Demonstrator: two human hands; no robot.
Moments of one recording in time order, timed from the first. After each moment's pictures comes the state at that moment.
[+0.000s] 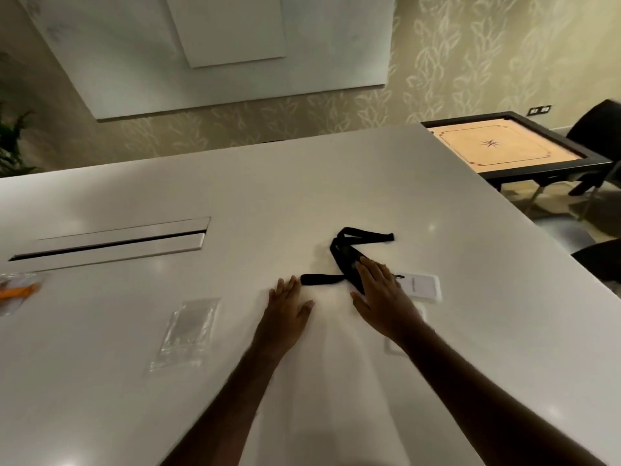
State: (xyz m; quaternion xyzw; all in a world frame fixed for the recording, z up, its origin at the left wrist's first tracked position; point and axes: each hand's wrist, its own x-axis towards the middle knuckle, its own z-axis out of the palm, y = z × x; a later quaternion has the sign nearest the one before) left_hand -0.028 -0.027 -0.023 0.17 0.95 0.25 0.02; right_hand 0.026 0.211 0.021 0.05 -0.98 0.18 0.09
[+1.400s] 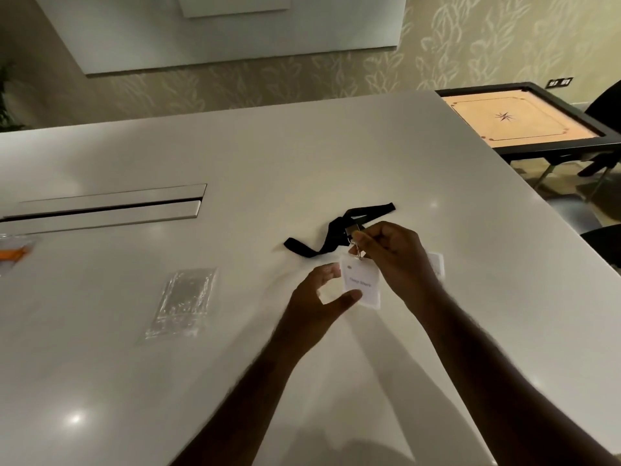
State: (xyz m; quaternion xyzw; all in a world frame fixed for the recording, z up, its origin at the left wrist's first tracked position) left_hand 0.043 0.014 0.035 0.08 0.82 0.56 0.12; right_hand 0.039 0.197 0.100 -0.05 -0.79 0.60 0.10
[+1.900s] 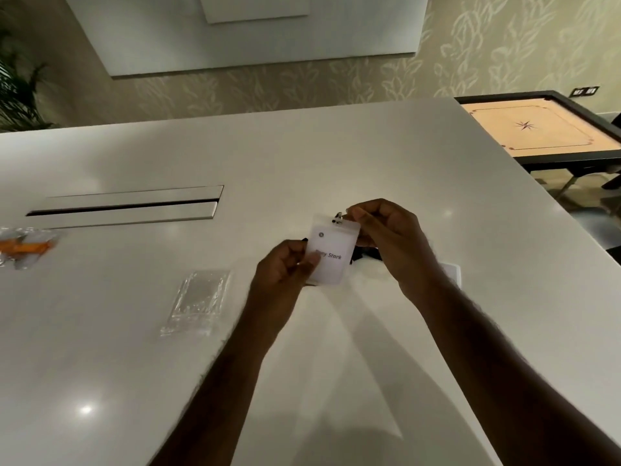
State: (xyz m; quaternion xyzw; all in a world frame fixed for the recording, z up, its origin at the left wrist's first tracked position) left_hand 0.028 -0.034 0.100 0.08 0.68 0.72 0.01; right_hand 0.012 0.172 0.135 0.01 -0.70 0.71 0.07
